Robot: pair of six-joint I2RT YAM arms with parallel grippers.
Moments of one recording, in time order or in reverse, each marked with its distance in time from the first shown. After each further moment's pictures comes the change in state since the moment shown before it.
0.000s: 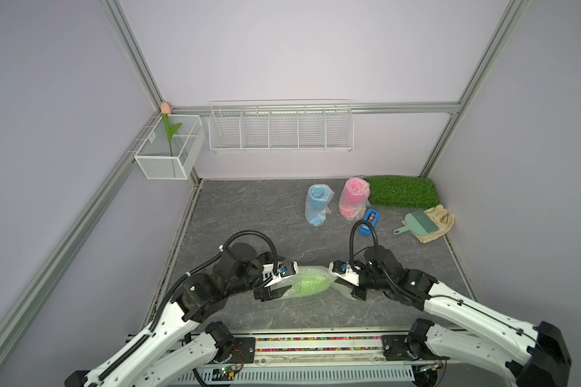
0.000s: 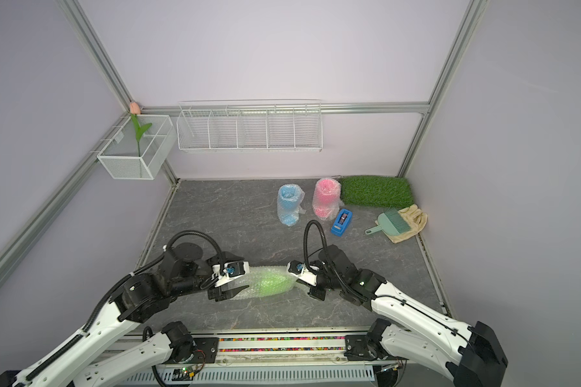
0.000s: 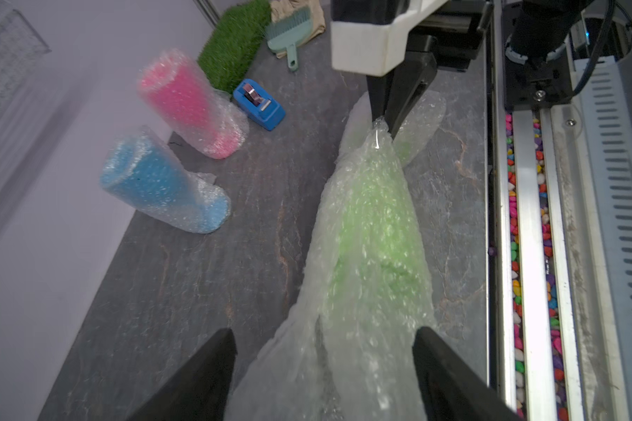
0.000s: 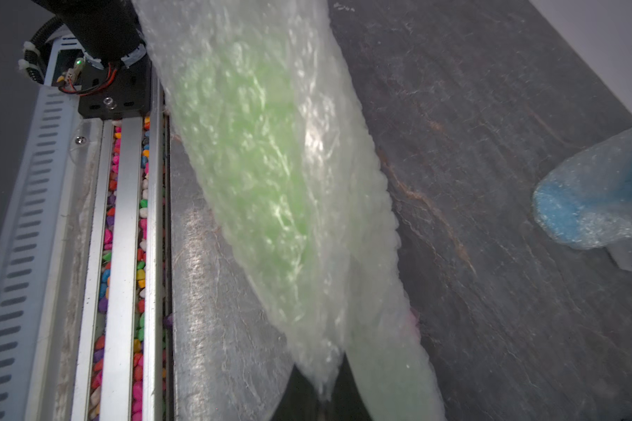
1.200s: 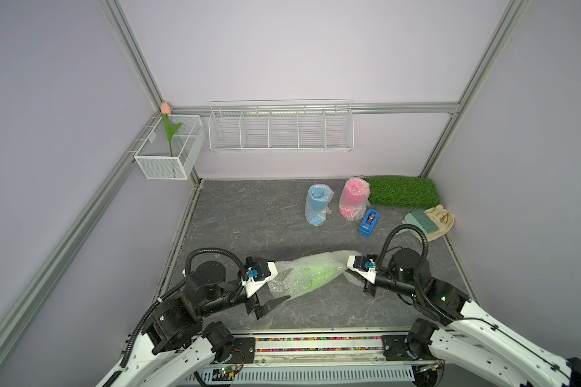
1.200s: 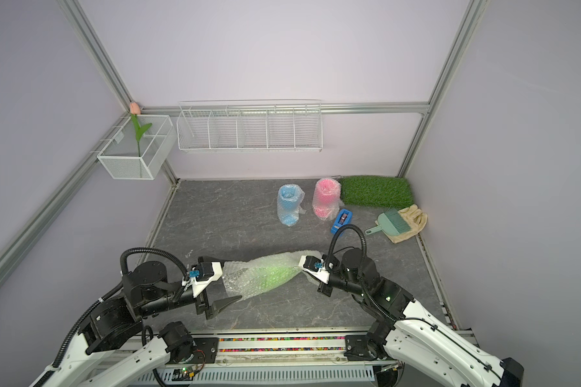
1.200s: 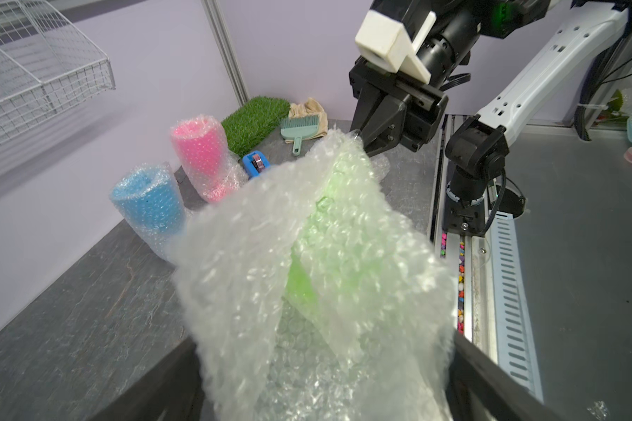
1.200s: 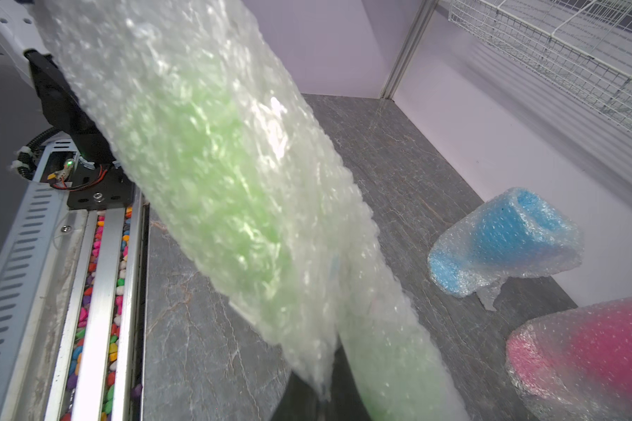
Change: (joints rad) left arm 0.000 -0.175 -0.060 0.083 0.130 -0.343; right arm -0.011 -0.230 0.014 0.048 0.022 0.034
